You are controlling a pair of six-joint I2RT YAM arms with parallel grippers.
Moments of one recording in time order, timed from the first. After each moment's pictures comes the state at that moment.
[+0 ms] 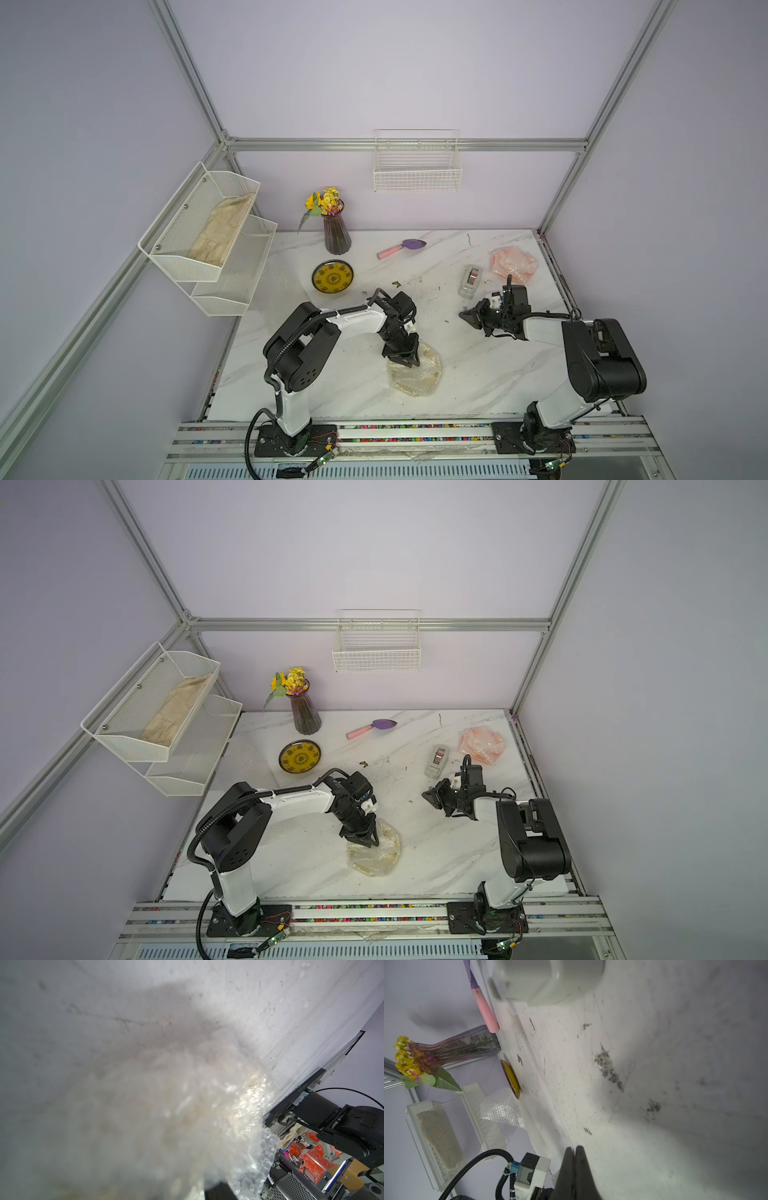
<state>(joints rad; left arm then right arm) -0.75 1.87 1.15 -0.69 0.57 -0.61 0.09 1.63 0.60 0.18 -0.73 1.08</state>
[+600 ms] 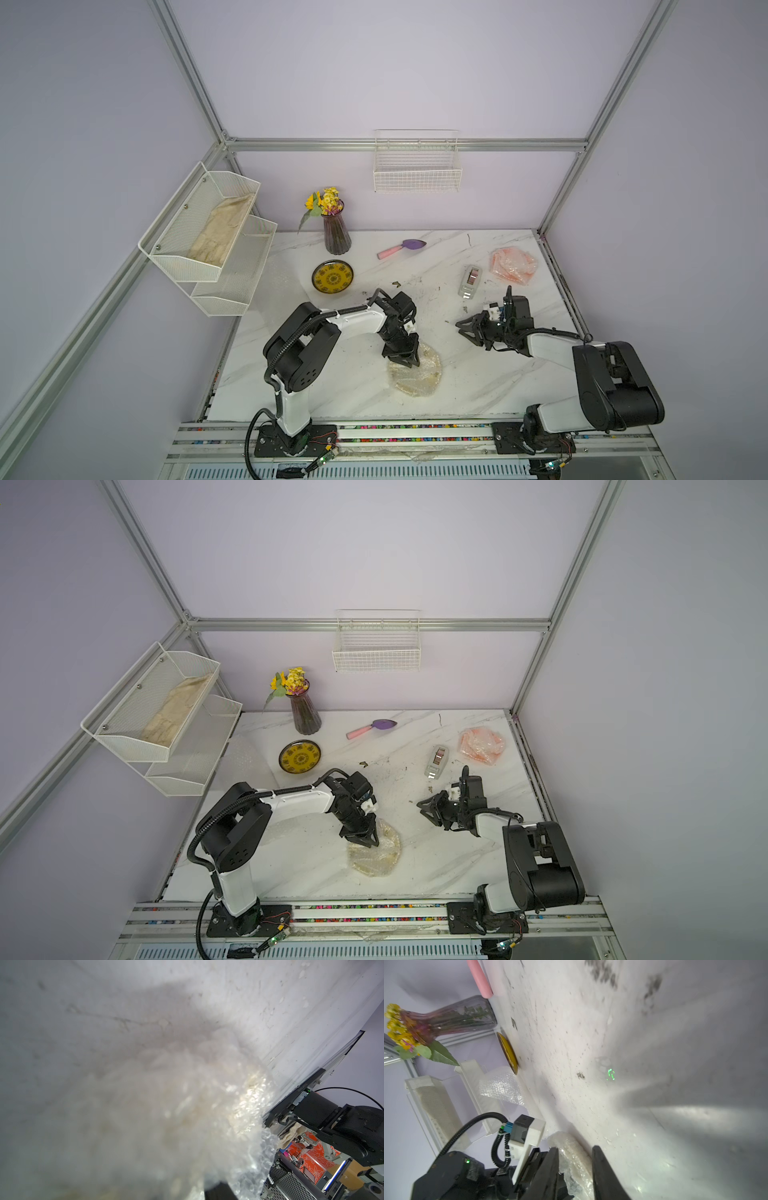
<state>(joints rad) -0.75 1.87 1.15 -0.69 0.57 -0.61 0.09 1.43 0.49 0.10 -0.79 1.09</state>
